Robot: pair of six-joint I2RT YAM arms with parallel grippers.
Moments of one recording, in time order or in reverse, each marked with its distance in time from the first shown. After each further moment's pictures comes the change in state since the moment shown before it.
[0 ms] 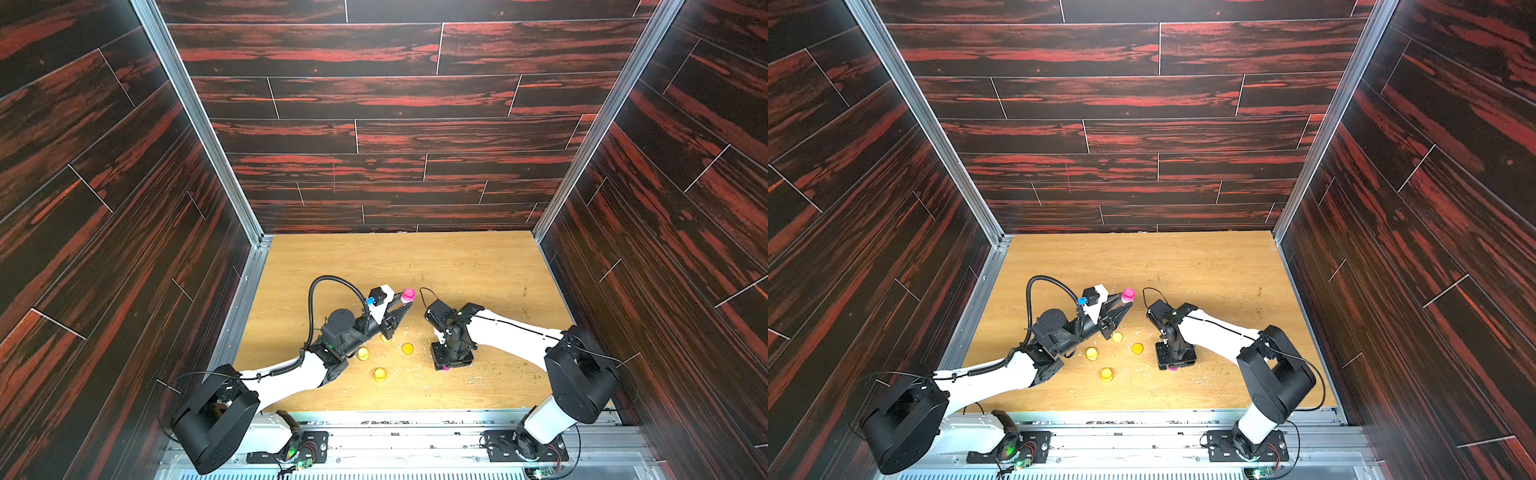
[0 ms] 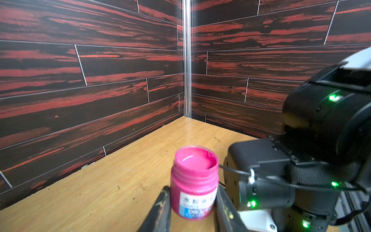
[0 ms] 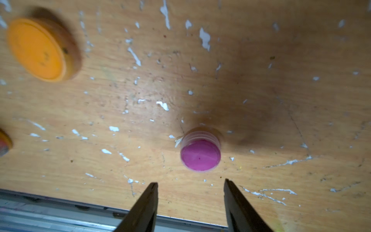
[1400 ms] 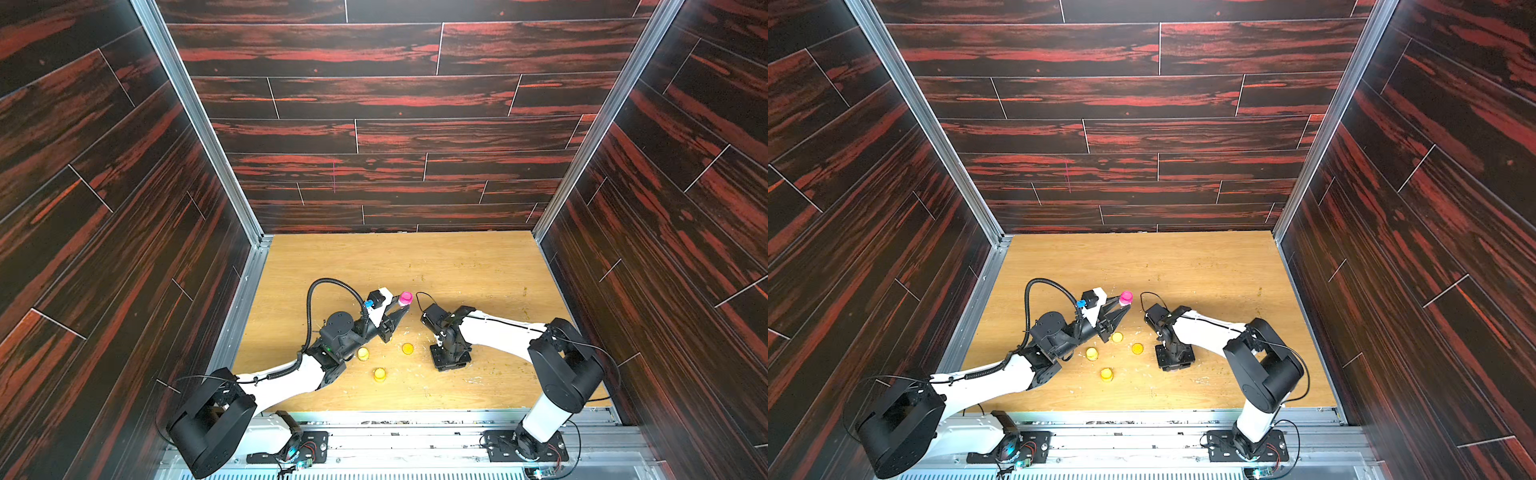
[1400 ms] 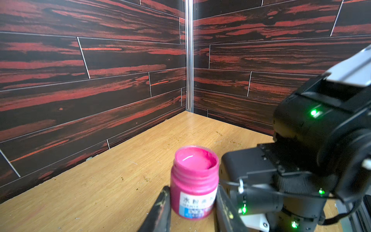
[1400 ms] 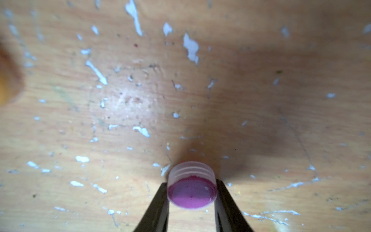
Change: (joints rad) left arm 0.001 -0.030 -0.032 -0.027 -0.014 0.009; right arm -0.010 0.045 -0.003 0.037 0.052 0.002
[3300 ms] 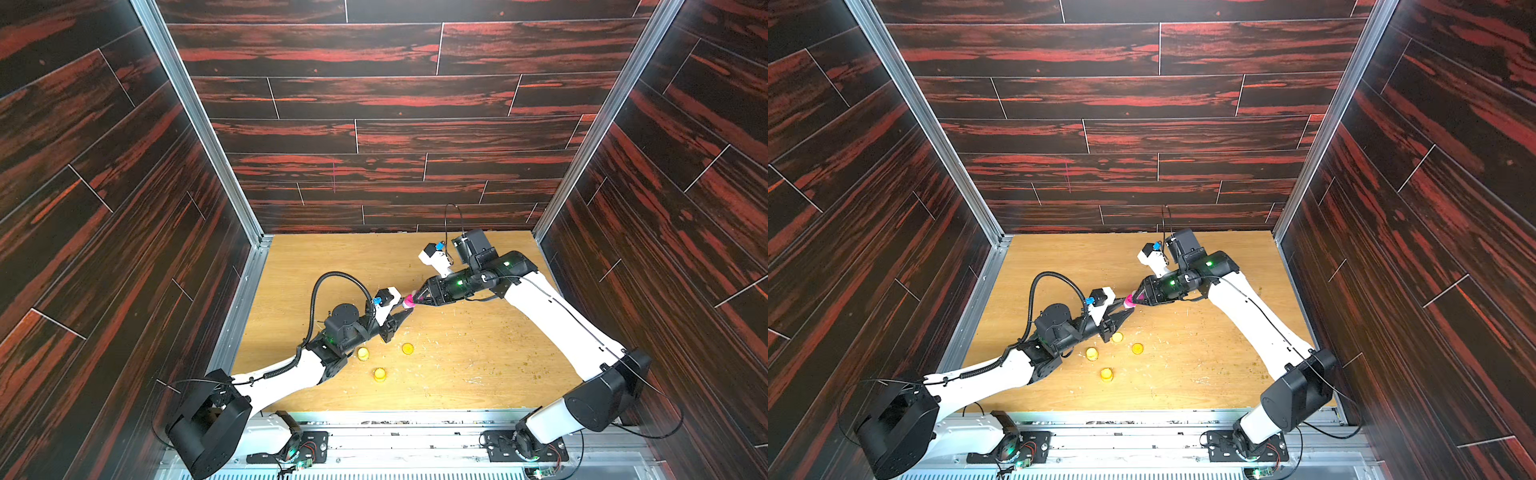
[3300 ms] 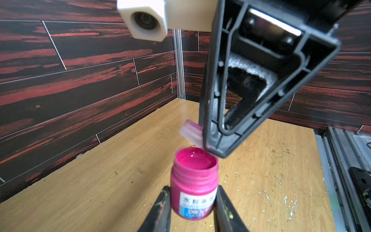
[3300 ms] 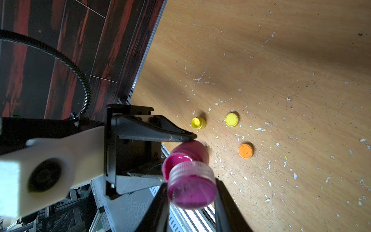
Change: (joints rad) left arm 0.003 -0.003 0.081 -0.193 0.080 0.067; right arm -0.167 -0.134 0.594 -0.103 -0.567 -0.286
